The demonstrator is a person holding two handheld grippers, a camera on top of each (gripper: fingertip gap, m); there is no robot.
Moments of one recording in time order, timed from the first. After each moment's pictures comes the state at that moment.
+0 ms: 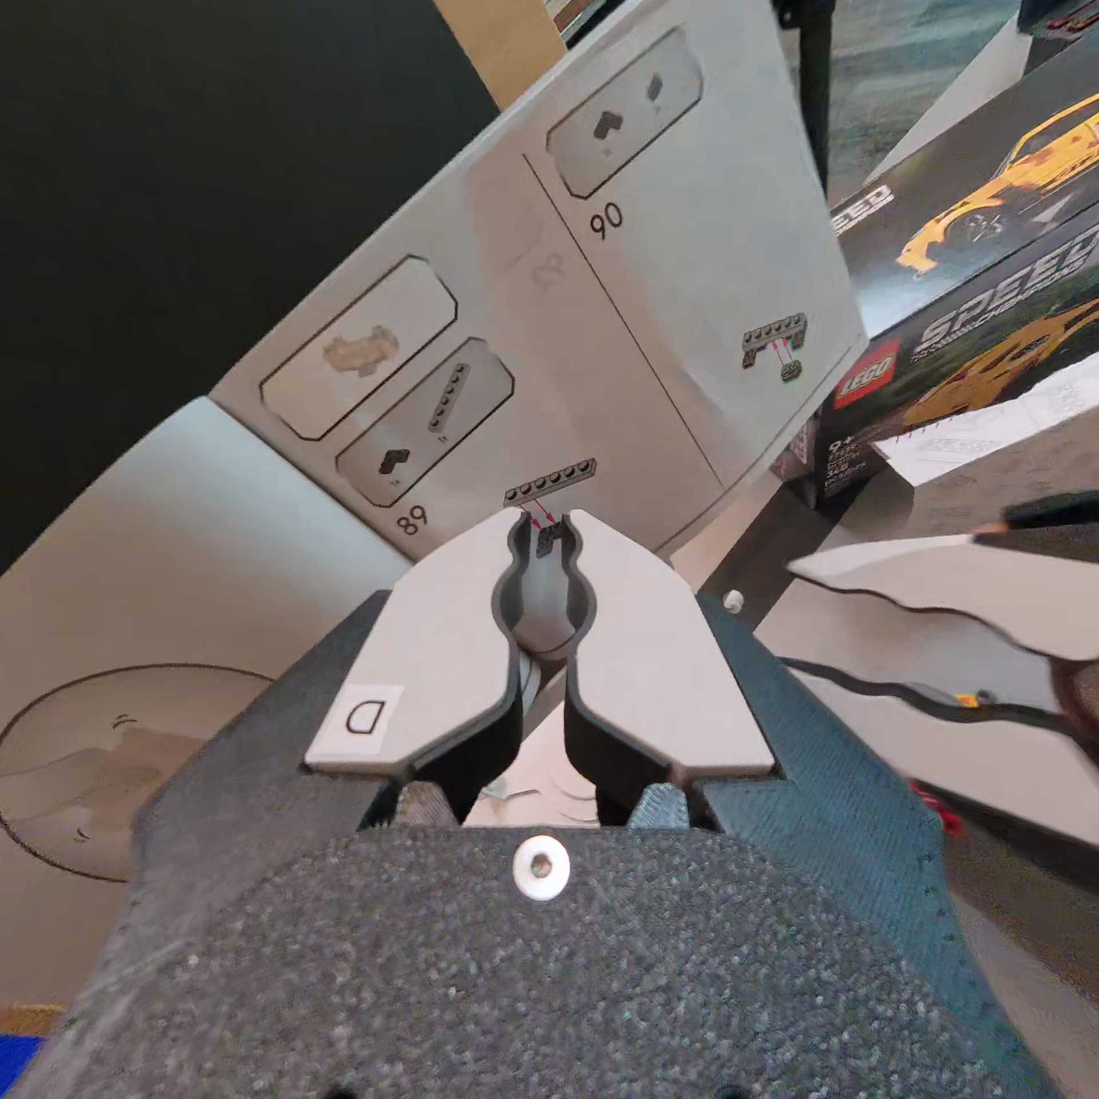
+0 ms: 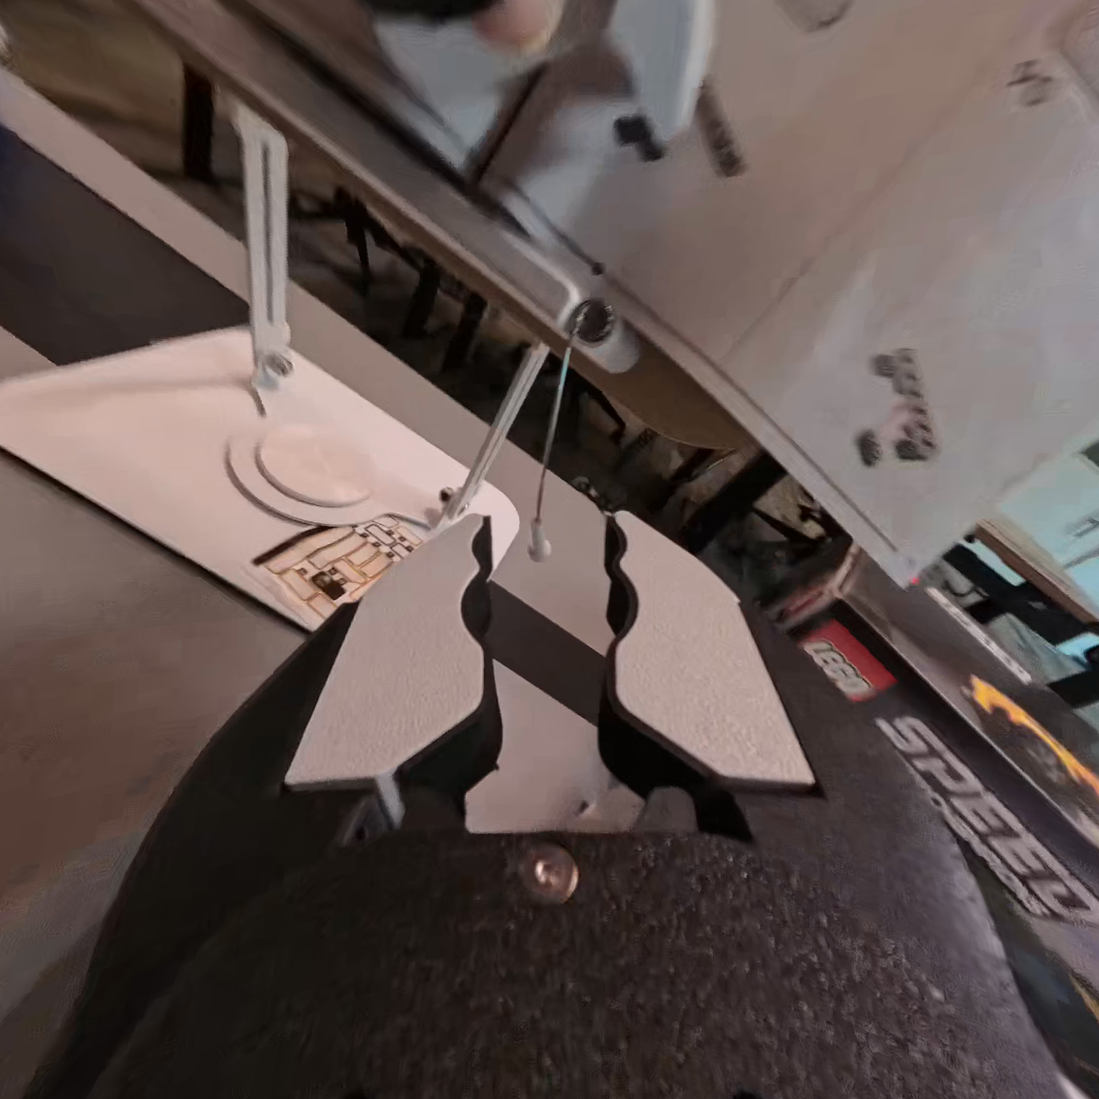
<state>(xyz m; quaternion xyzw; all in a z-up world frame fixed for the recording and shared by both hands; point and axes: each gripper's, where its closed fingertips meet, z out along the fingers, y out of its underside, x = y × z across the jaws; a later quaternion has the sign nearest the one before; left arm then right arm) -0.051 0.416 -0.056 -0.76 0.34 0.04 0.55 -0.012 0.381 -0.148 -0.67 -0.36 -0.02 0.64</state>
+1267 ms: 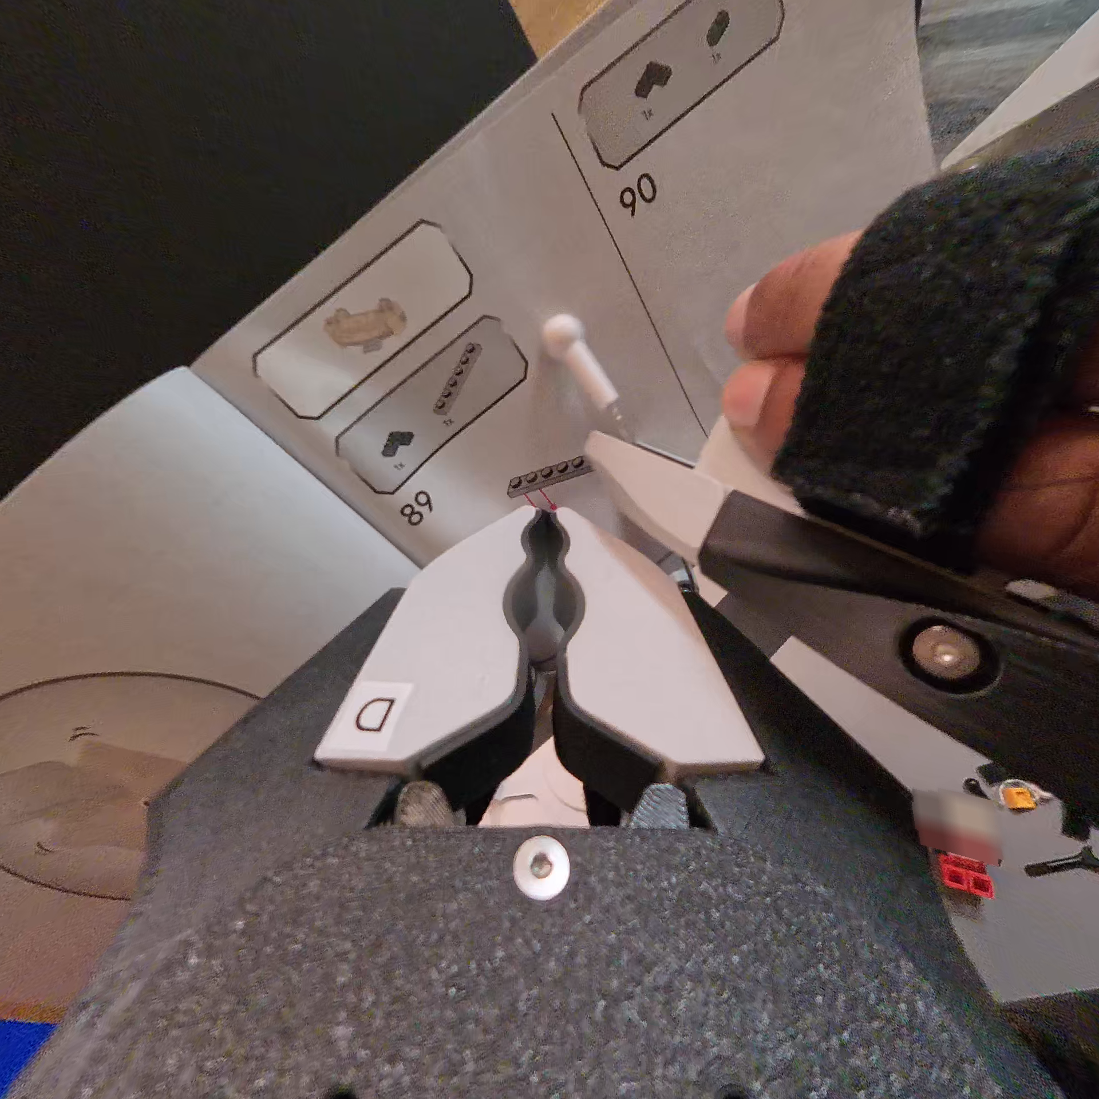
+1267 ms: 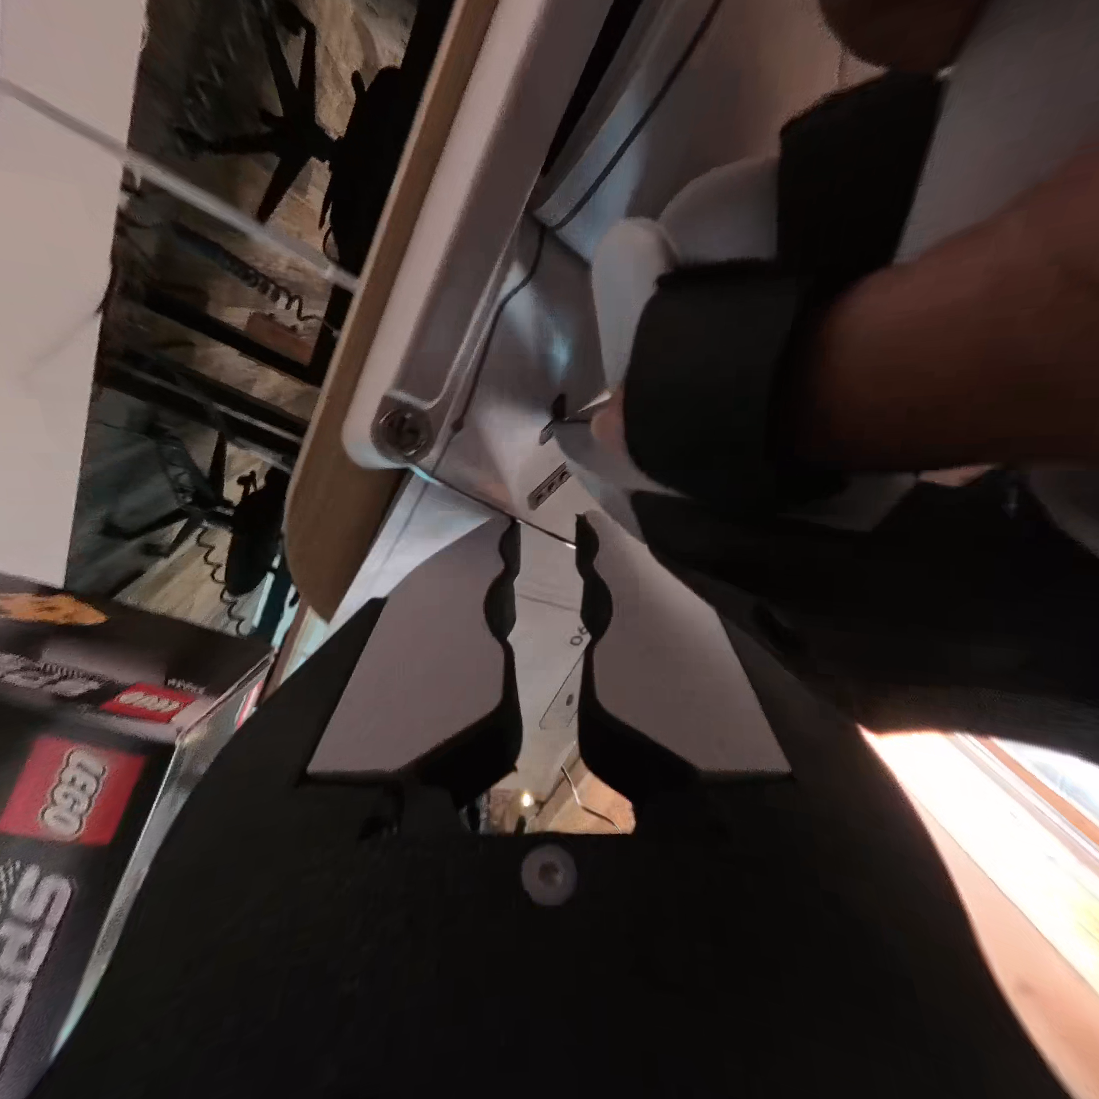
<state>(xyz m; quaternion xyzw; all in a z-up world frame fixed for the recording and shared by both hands) -0.054 0.434 -0.065 -0.77 0.31 0.07 0.55 -0.034 0.433 -0.055 -0.24 -0.64 -0.56 0.47</state>
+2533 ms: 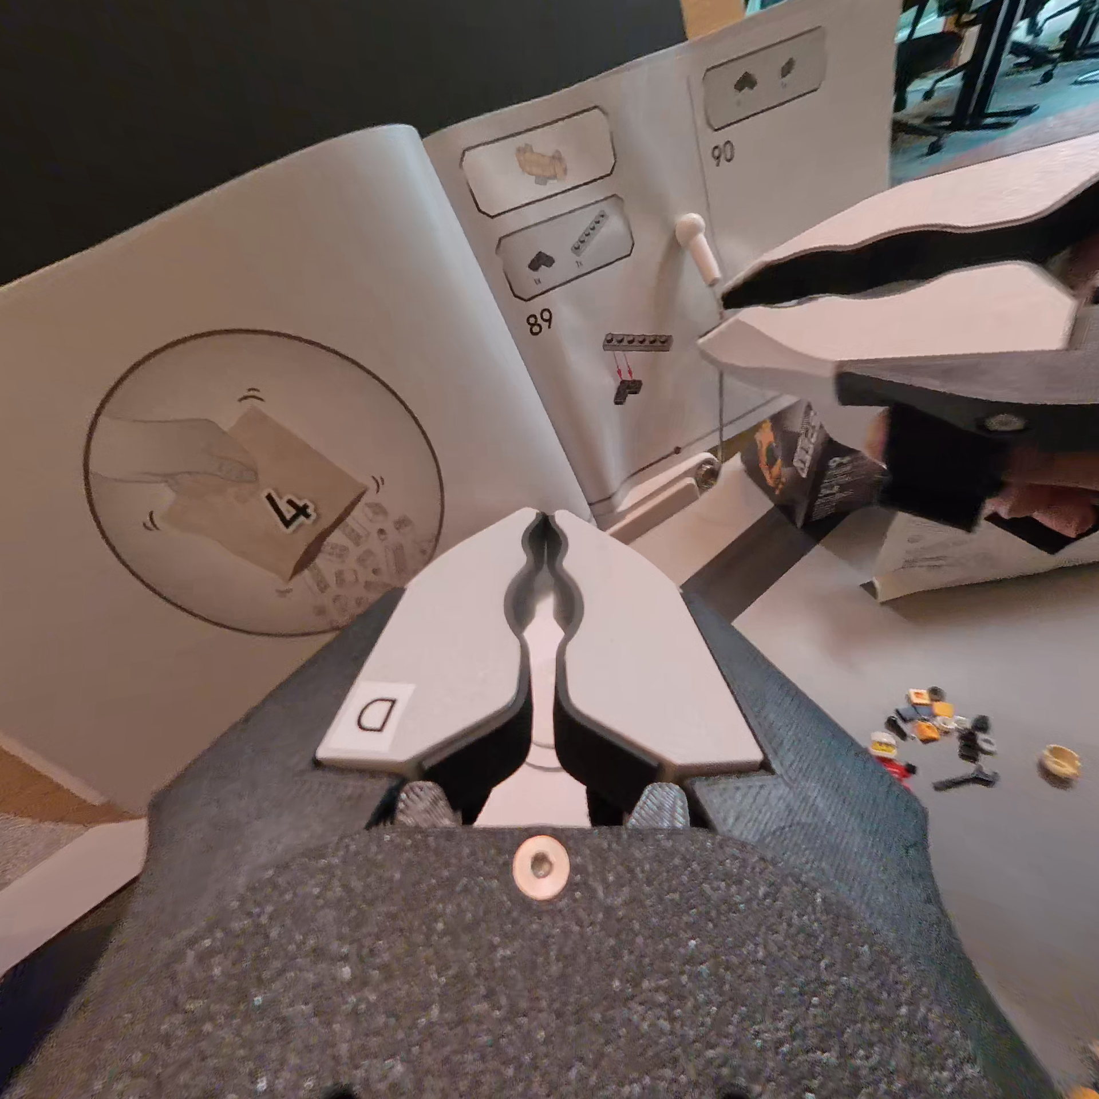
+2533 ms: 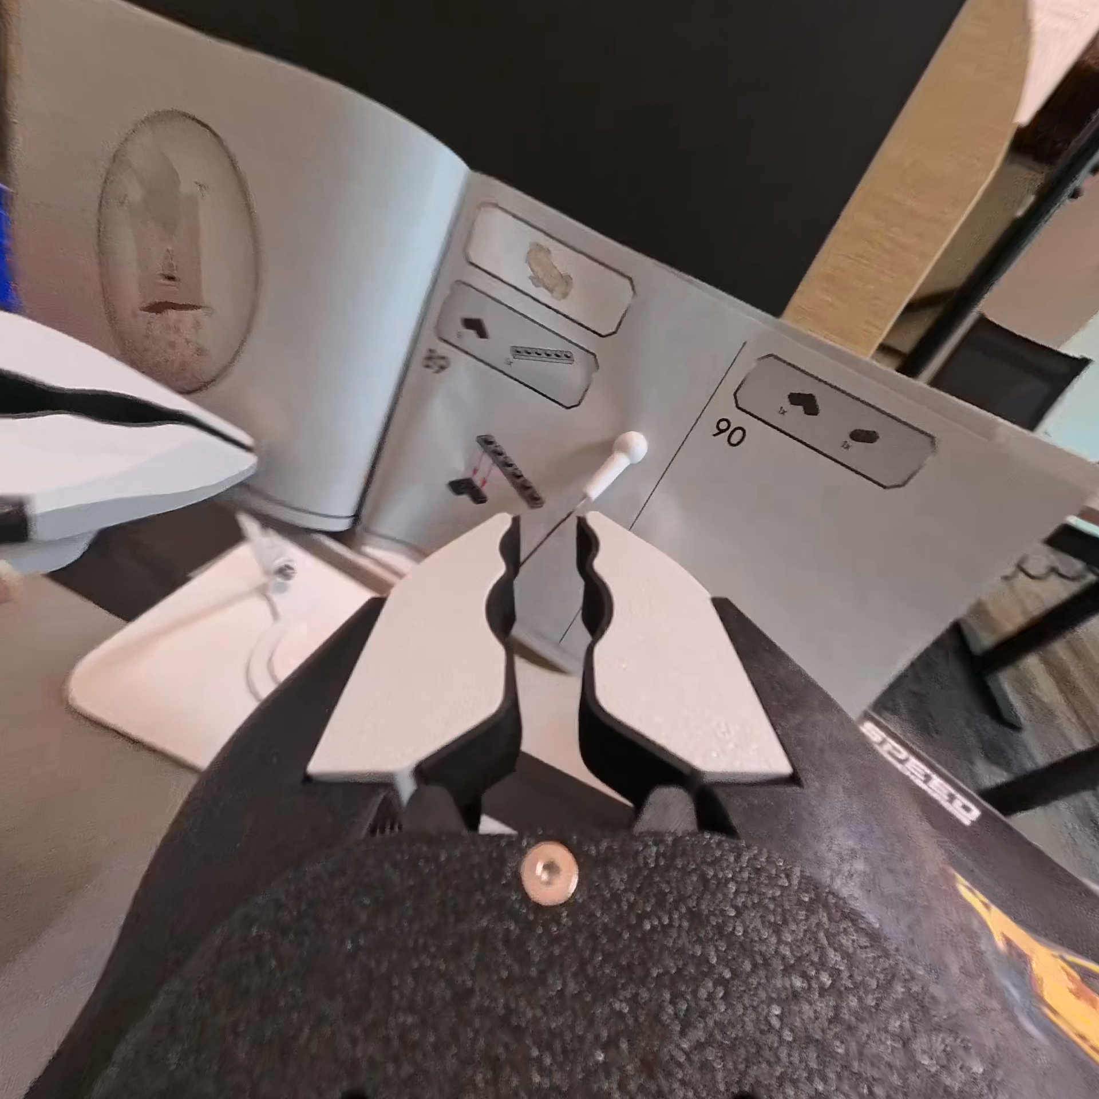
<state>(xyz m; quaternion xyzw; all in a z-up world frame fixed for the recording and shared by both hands) -0.109 0.385 -0.067 -0.75 0.24 -0.03 0.61 -0.024 0.420 -0.048 -0.70 -0.30 0.07 0.65</state>
